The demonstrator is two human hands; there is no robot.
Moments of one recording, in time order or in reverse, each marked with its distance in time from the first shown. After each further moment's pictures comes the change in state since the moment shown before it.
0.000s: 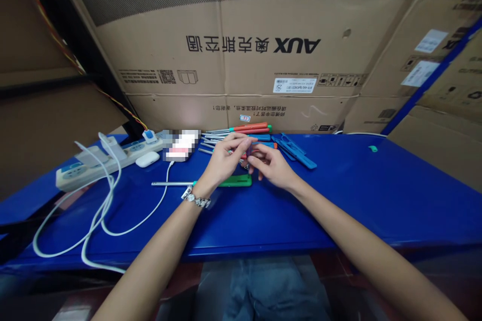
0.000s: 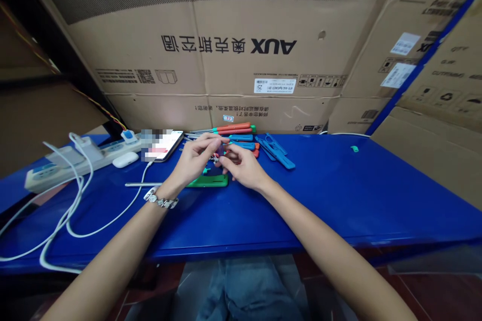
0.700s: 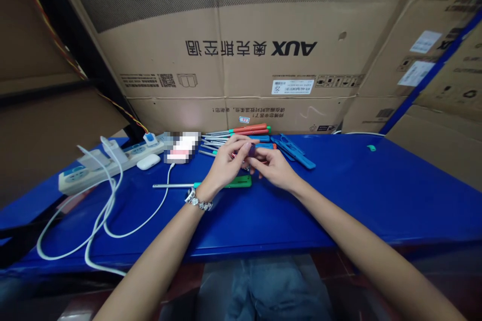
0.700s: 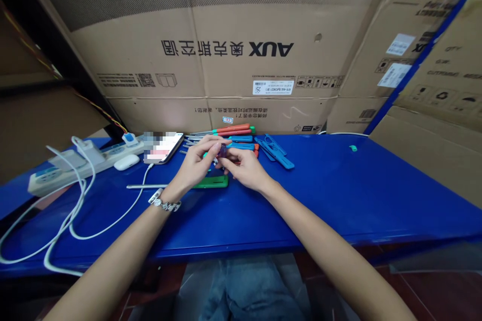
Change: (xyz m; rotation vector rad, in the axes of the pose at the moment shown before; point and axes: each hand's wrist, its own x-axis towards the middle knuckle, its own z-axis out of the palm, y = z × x) left_hand -0.004 0.001 0.005 0.088 -0.002 0.069; right_hand -0.001 -0.006 -0.003 -0.075 -0.004 0.015
